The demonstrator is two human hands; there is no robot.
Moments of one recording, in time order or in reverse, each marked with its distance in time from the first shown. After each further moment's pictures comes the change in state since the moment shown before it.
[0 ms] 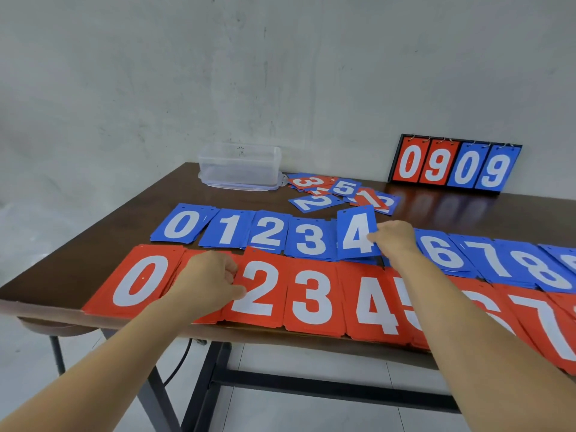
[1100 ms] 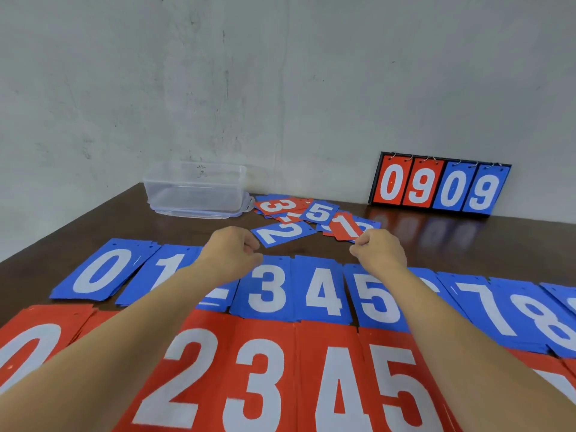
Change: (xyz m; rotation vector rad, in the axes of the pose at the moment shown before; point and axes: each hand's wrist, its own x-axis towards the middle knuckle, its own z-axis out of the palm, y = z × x) left_hand 0.151 0.104 0.026 -0.139 0.088 0.179; right_hand 0.094 0.004 -0.014 -0.422 0.036 -0.191
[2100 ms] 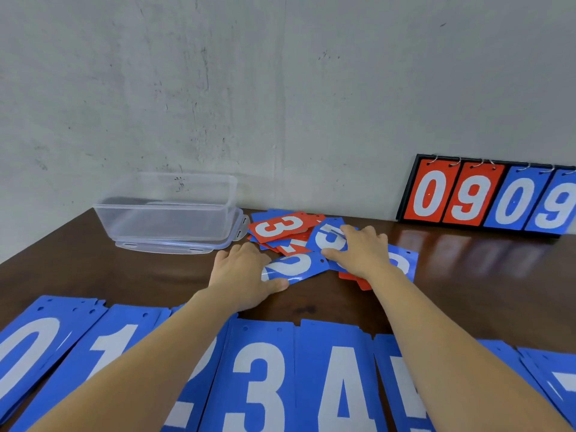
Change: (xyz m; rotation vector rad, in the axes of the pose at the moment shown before) left_hand 0.148 -0.012 0.056 0.523 -0.124 0.080; right_hand 0.162 -0.030 0.080 -0.312 -0.122 -0.202
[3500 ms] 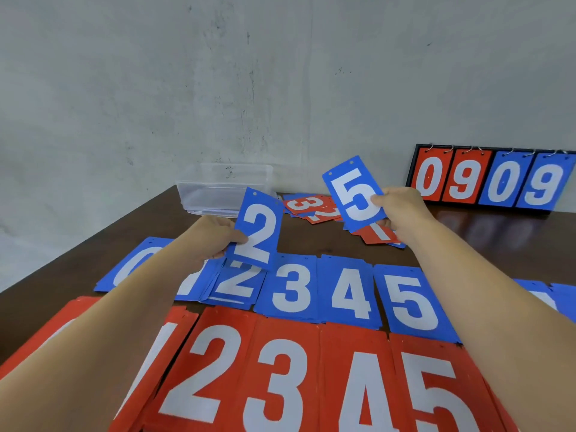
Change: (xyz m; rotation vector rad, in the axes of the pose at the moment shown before) left_hand -0.146 -0.058 -0.058 -1.049 0.049 -0.369; right_hand -0.137 -0.012 -0.099 1.223 0.116 0.260
